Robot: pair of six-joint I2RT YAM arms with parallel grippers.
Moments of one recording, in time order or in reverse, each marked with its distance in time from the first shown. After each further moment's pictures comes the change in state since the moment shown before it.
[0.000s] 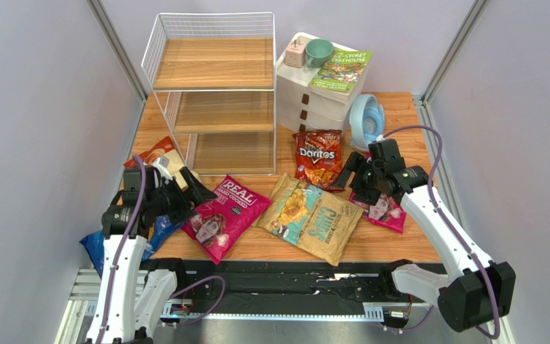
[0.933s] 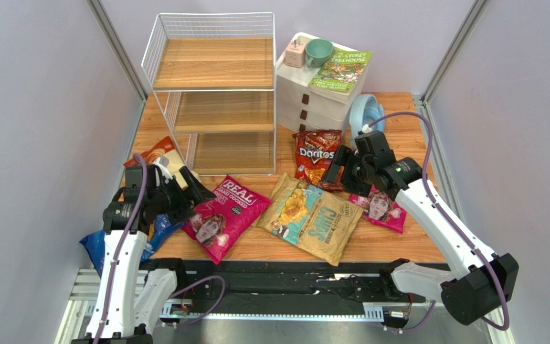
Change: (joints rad) left arm -0.001 0.024 0.004 -0.014 -0.037 -0.005; right arm 0.140 0.057 0.139 -0.035 0.075 -0.023
